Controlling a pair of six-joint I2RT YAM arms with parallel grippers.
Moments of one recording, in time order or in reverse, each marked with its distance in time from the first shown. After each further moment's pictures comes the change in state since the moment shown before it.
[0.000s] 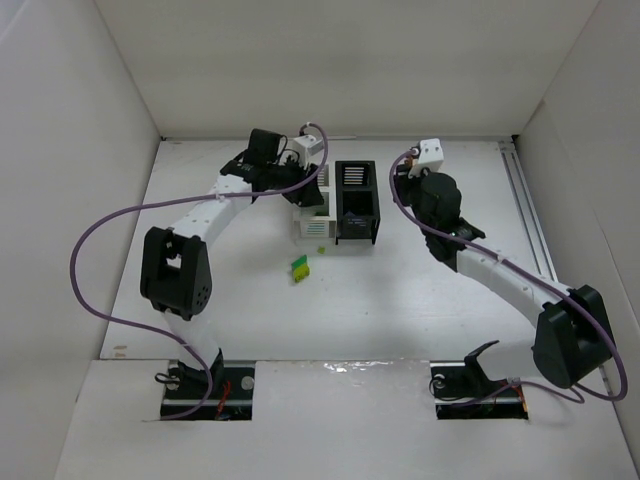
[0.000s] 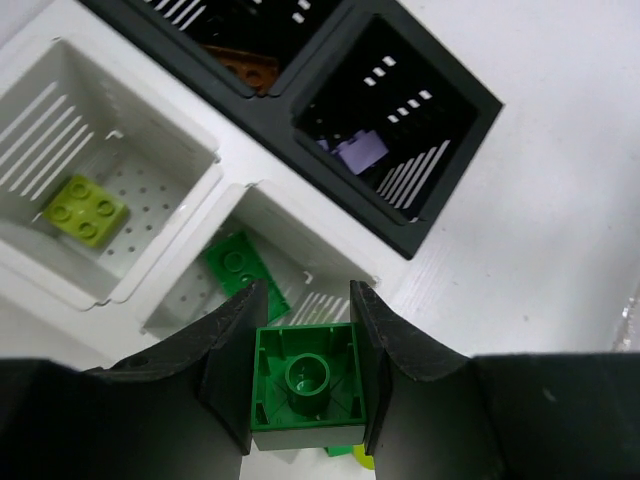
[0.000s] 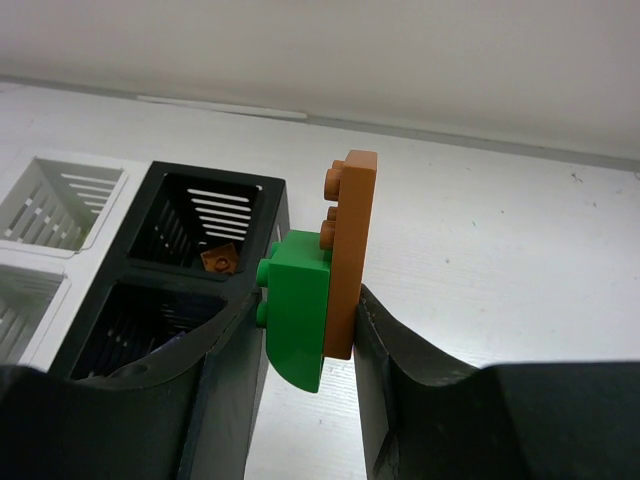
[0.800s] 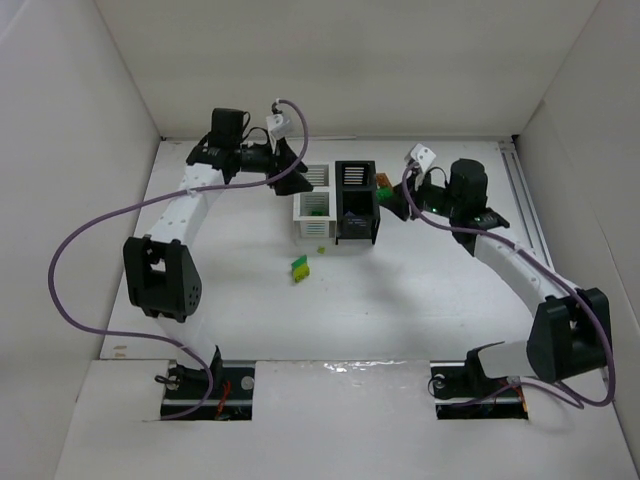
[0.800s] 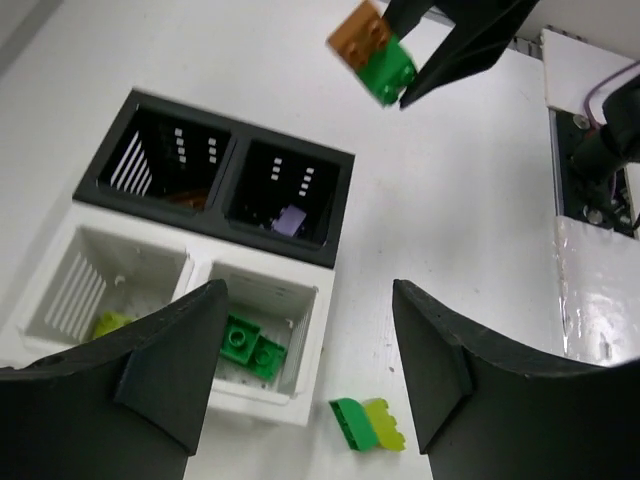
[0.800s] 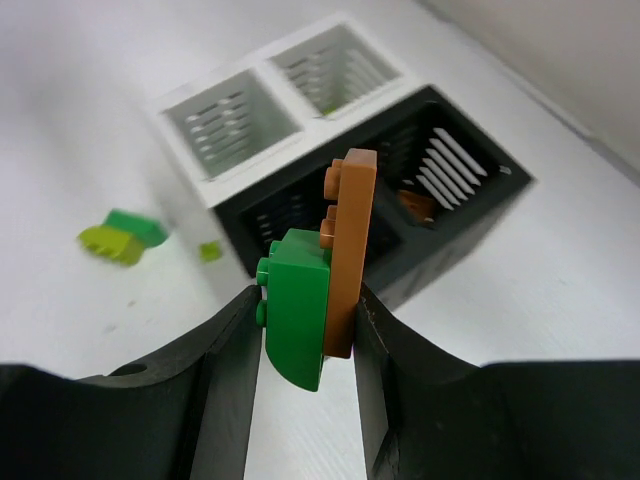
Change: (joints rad) left arm 0.152 -0.053 0.071 -0.023 0.444 0.183; right arm -0.241 0.007 0.029 -0.162 -0.978 -0.201
